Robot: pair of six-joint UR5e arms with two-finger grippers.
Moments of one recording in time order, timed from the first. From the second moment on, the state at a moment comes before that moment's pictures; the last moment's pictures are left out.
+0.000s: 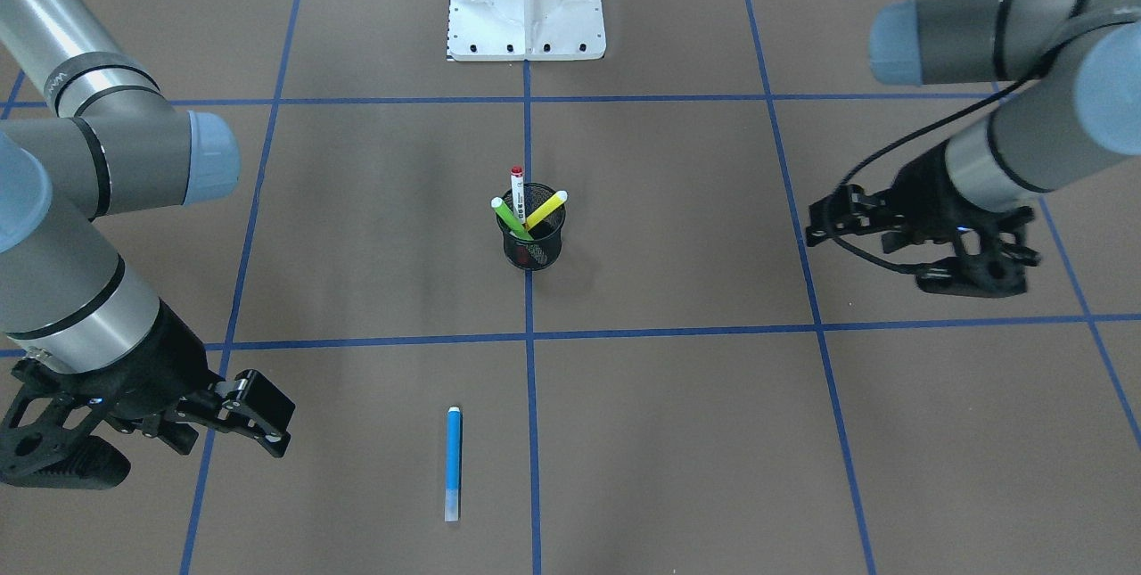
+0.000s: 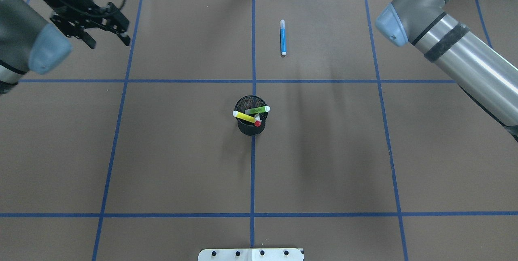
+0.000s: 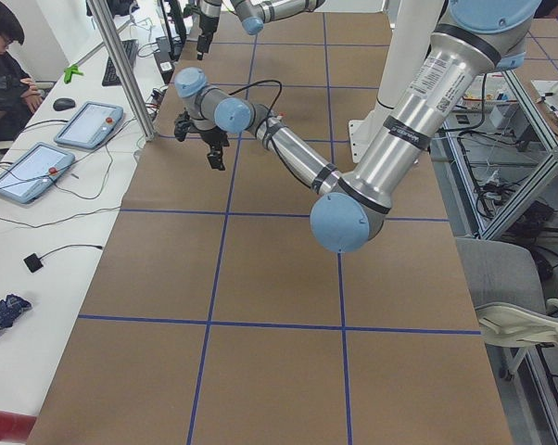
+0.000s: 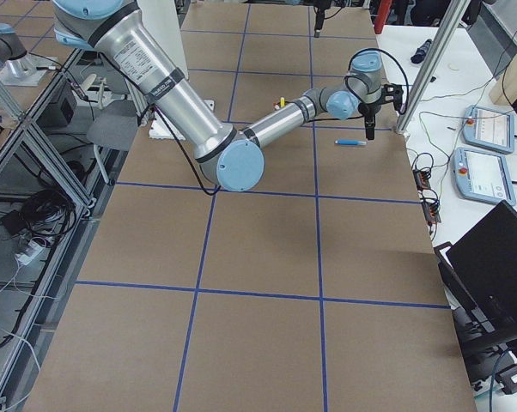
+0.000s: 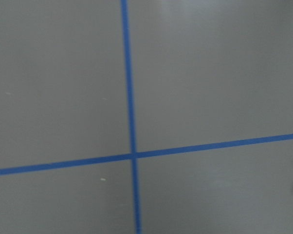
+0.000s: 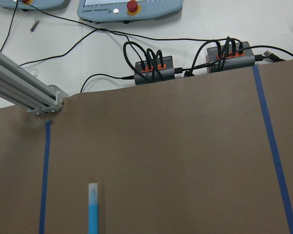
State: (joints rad) left arm -1.04 -2.18 -1.65 -1.40 -2.46 -0.70; right arm 1.06 -0.82 1.31 -1.20 2.09 1.03
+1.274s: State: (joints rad) left arm -0.64 -2.60 -1.35 -1.37 -2.38 -1.20; right arm 1.05 -0.84 1.30 -1.20 2.19 1.02
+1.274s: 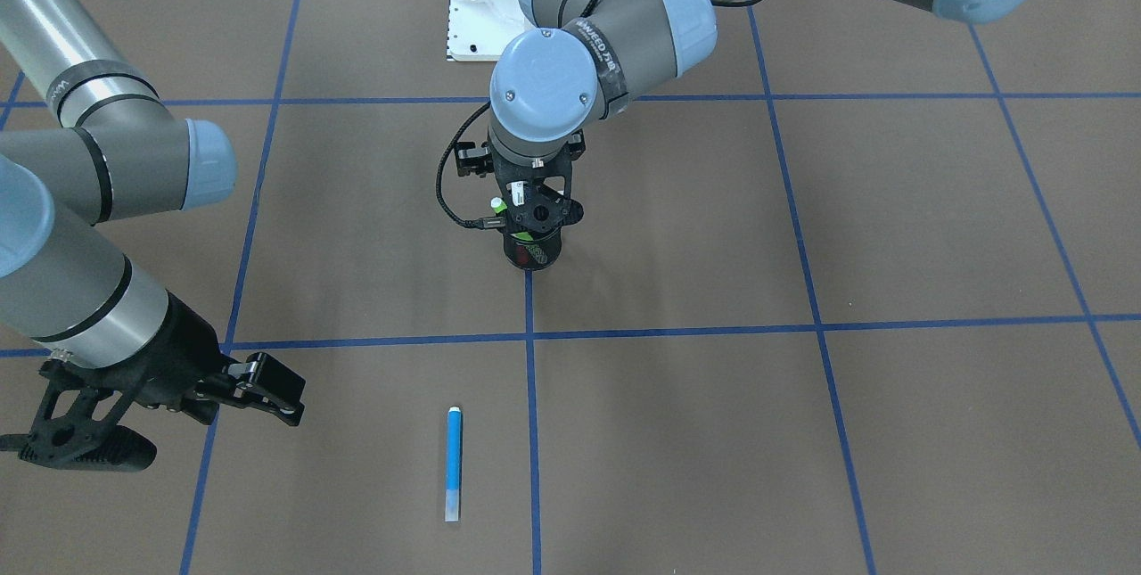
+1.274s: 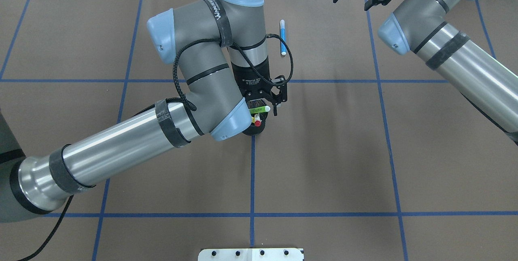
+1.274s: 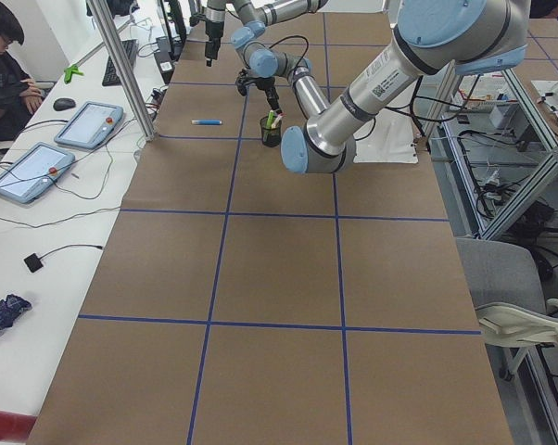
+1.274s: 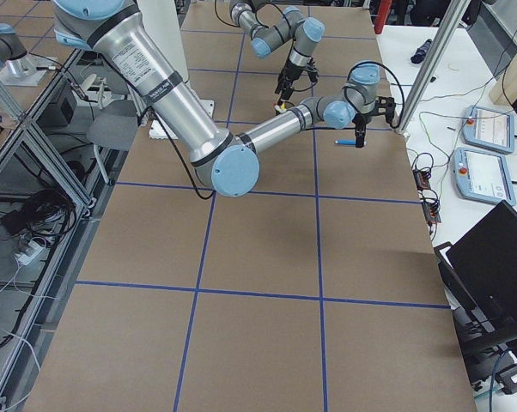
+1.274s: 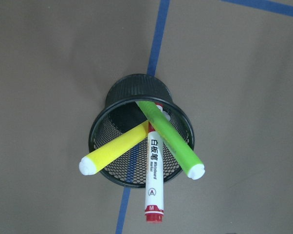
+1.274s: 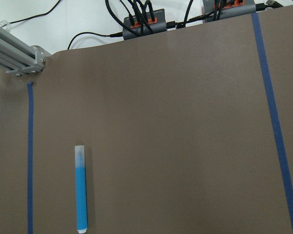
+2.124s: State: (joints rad) left arm -0.62 -2.59 -1.33 -1.39 -2.36 -1.20; right arm 1.04 -0.84 1.30 -1.20 2.19 1.02
